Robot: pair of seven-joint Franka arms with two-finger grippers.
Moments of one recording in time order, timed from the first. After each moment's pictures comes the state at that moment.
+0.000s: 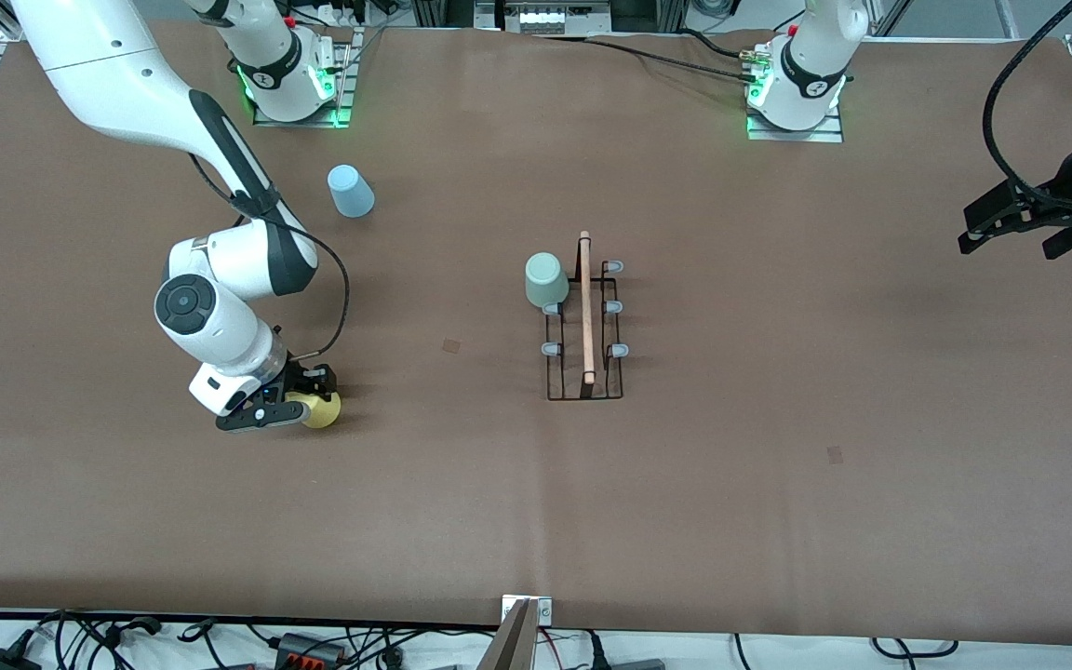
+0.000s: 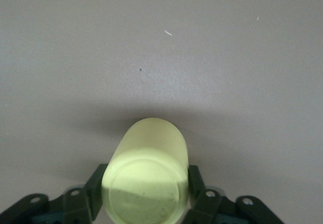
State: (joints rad) left arm 0.08 0.00 -0.07 -1.59 -0.04 1.64 0.04; right arm 0.08 0.59 0.14 -1.82 -0.14 2.53 0.11
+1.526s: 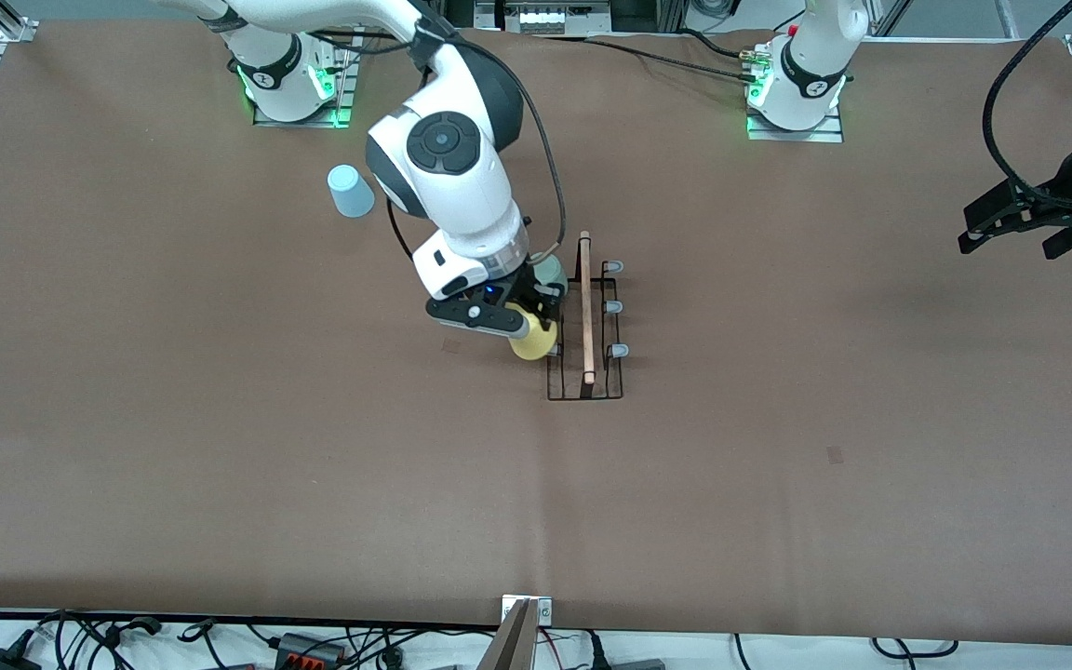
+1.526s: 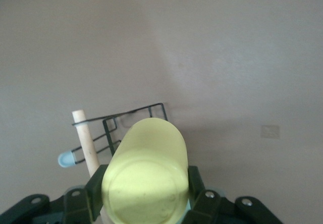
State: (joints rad) left arm 0.08 0.00 -0.07 -1.59 -0.04 1.64 0.04; right arm 0.59 0.61 0.17 -1.37 -0.07 2.23 1.02
